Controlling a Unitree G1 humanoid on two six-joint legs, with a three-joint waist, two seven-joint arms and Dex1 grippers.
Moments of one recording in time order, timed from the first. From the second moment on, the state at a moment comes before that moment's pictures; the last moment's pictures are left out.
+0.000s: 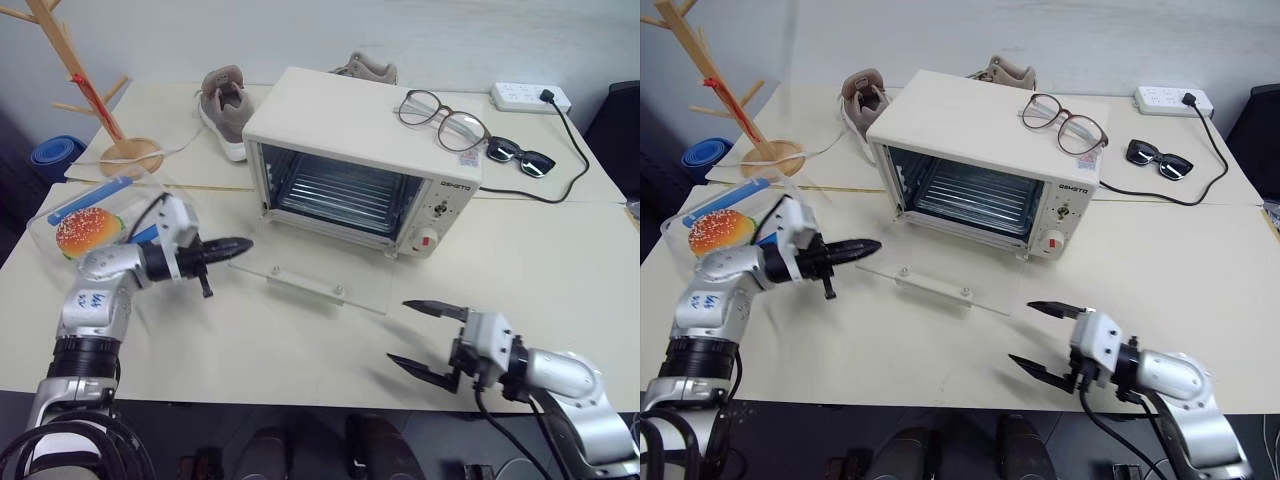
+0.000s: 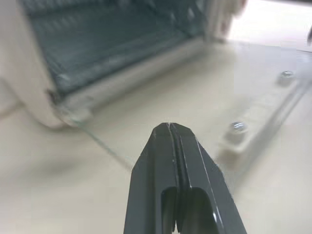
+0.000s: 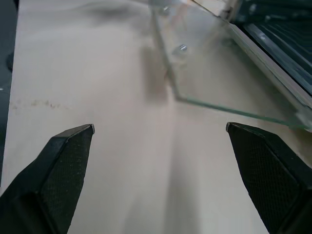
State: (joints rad) left arm -0.46 0.65 0.06 0.24 -0.35 0.16 -1.05; right arm 0.20 -0.65 -0.14 -0.31 0.38 -0.10 1.02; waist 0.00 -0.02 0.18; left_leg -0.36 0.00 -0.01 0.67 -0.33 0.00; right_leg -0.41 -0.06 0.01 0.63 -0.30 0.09
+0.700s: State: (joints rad) left arm 0.31 0.41 0.78 -0.31 -0.68 0.32 -0.52; right arm -0.11 -0.45 -0.06 -0.30 0.62 -0.04 1.05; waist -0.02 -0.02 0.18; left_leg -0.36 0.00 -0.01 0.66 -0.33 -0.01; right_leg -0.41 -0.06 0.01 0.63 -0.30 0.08
